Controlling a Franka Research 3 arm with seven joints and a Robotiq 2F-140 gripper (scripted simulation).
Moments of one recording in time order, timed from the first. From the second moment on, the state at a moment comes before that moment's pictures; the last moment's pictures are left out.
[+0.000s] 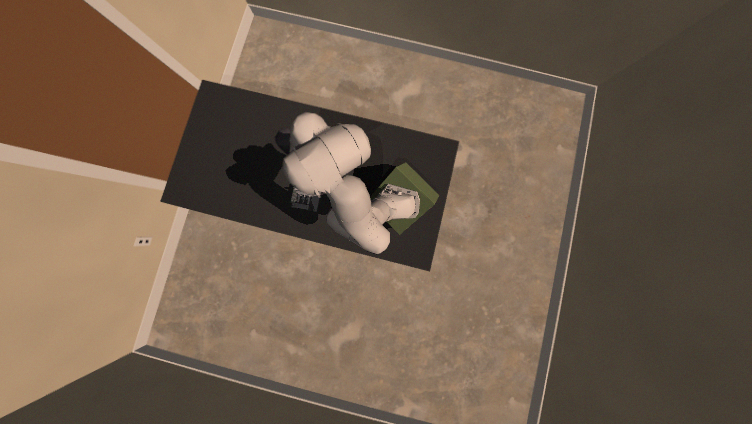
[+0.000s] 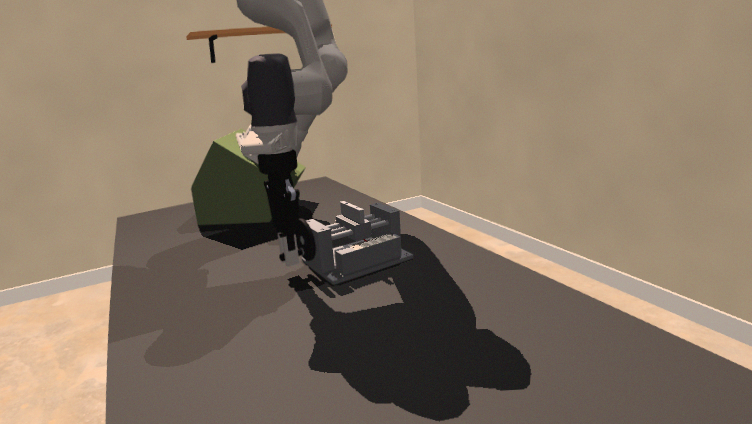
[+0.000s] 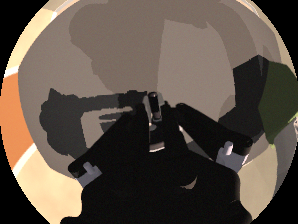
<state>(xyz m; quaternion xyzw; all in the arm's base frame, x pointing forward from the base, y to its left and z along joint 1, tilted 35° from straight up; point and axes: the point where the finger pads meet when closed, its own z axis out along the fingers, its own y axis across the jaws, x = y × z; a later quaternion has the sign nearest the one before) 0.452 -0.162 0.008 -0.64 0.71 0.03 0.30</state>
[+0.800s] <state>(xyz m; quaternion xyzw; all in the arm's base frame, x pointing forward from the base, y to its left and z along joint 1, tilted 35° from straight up) 0.478 -0.184 0.048 -0.64 0.71 0.03 0.30</state>
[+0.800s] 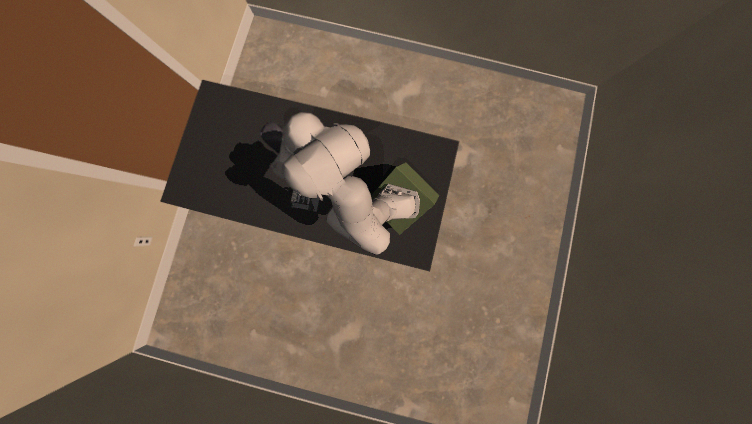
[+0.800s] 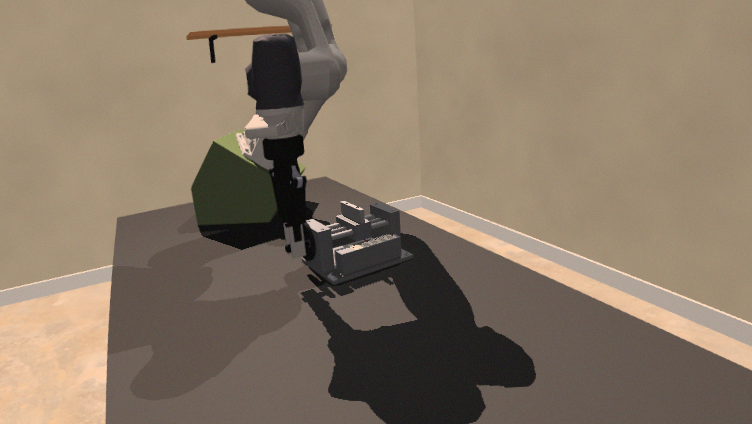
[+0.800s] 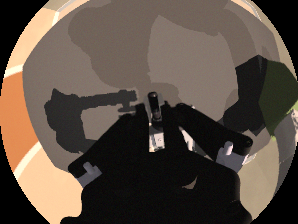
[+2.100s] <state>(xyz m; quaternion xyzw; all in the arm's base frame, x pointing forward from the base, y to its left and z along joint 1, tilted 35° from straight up) 0.422 -0.182 0.047 -0.63 0.71 0.04 0.30</state>
